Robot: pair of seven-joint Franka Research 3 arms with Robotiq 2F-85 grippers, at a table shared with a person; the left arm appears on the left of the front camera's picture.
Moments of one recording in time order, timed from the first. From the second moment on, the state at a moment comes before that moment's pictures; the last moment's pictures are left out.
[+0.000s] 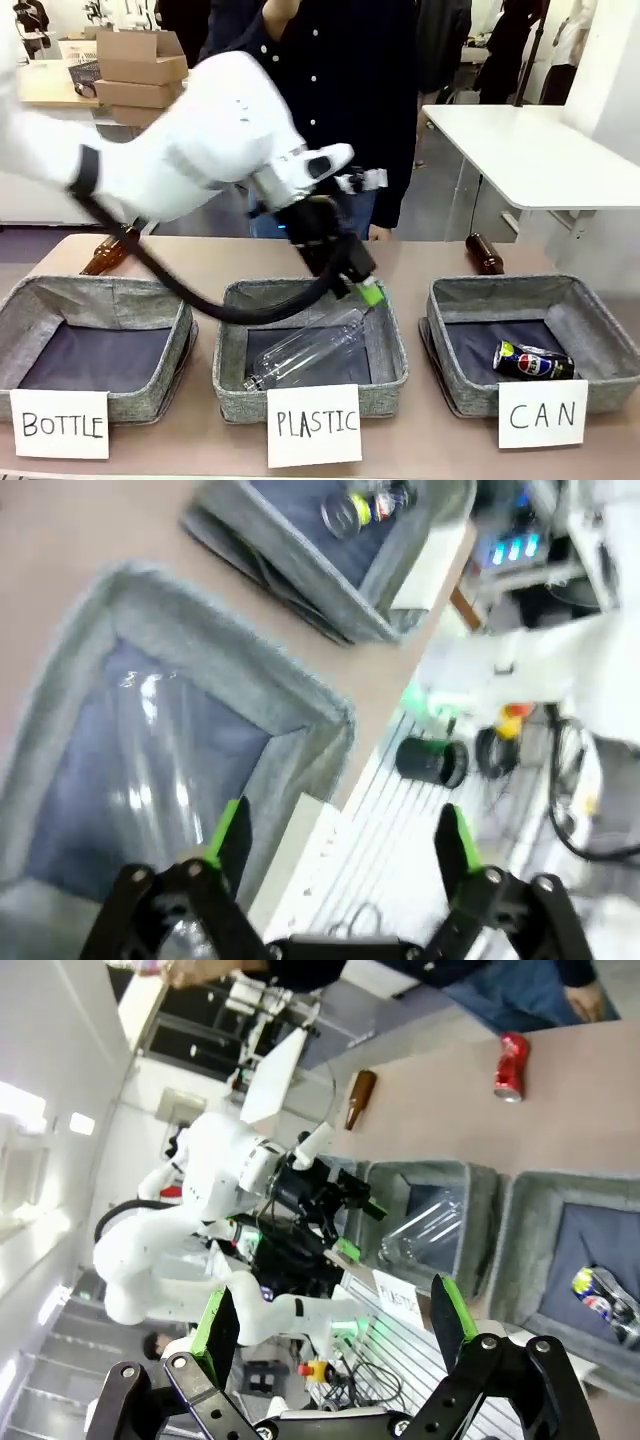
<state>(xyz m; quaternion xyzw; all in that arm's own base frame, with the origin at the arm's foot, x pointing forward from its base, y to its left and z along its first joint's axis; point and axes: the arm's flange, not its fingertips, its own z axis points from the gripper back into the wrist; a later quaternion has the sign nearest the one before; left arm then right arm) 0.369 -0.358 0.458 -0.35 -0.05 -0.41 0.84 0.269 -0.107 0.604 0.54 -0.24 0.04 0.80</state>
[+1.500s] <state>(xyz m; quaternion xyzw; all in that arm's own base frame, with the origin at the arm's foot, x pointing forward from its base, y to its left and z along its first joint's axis) 0.314 -0.075 0.543 -0.65 -0.20 -0.09 0.73 0.279 0.050 0.584 0.63 -0.10 -0.04 0.77</state>
